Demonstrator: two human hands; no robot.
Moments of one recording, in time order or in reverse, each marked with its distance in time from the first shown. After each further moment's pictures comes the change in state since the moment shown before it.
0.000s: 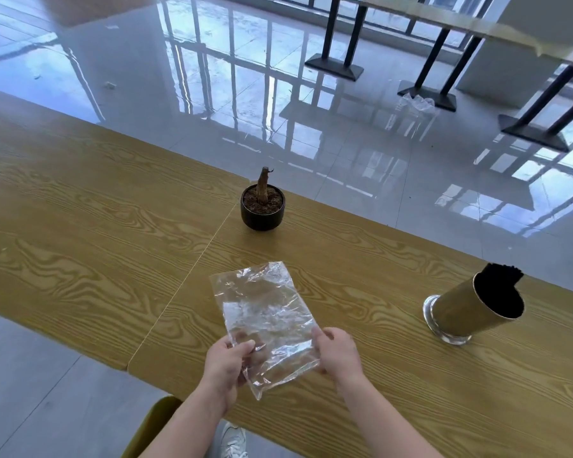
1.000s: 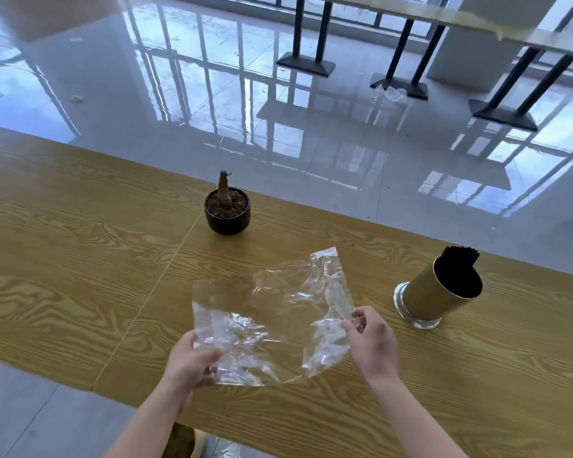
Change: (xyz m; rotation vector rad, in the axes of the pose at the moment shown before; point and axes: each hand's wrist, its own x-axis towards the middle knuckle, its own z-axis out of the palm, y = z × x) left_hand 0.002 0.021 -0.004 0.422 0.001 0.119; right_hand 0.005 0.036 -0.099 -0.181 0.461 -0.319
